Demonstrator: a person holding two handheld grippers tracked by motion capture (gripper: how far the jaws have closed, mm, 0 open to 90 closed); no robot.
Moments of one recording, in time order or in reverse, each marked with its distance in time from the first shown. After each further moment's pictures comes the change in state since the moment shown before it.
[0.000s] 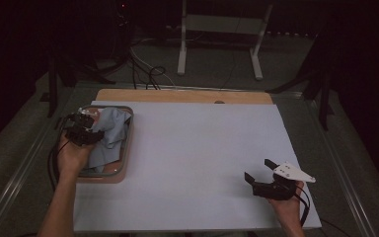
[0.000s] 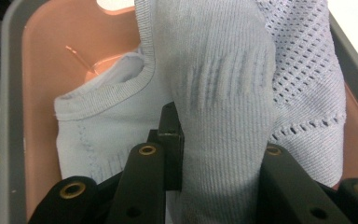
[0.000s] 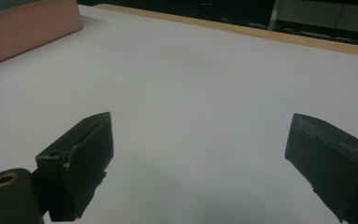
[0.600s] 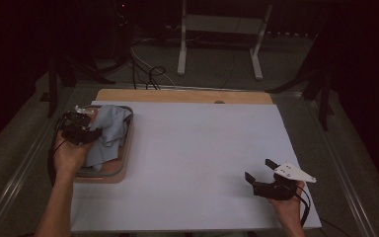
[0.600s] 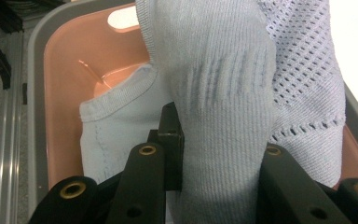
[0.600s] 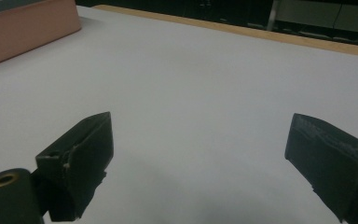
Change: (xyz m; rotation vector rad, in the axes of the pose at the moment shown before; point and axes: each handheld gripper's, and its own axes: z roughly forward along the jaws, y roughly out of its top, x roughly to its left) left arm 0.001 0.002 -0.014 -0.043 0.002 0.010; right arm -0.001 0.000 -0.001 -0.004 -0.006 0.004
